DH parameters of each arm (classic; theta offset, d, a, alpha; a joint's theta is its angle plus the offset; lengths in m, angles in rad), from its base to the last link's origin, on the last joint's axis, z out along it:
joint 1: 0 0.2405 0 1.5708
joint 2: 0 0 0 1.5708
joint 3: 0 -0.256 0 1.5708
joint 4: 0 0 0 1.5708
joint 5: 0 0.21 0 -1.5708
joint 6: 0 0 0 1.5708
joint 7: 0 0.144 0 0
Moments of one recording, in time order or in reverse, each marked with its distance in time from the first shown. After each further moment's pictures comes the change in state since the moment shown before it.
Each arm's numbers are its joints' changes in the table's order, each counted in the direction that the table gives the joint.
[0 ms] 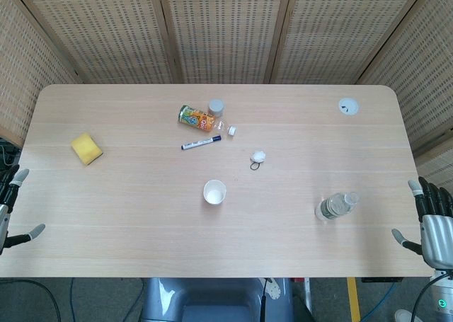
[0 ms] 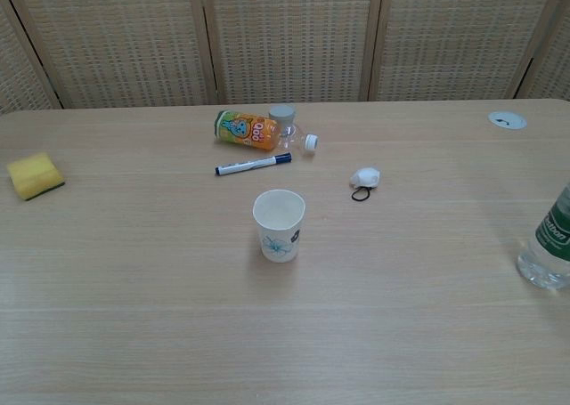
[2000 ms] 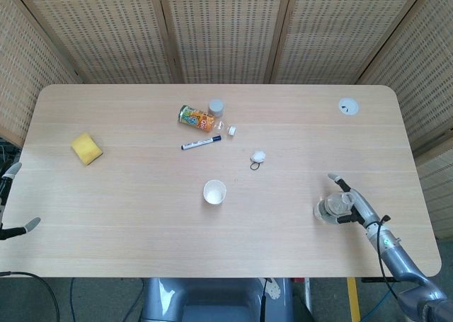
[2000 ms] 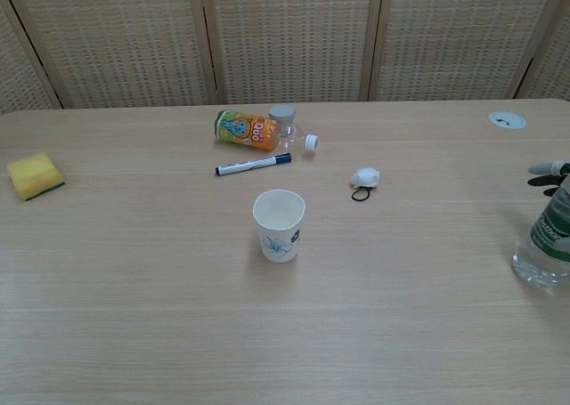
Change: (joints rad) left arm -0.024 -0.009 0.034 0.019 -0.080 -0.049 -0.037; right arm 0.395 0.358 0.111 0.672 -0.103 -0.569 1.221
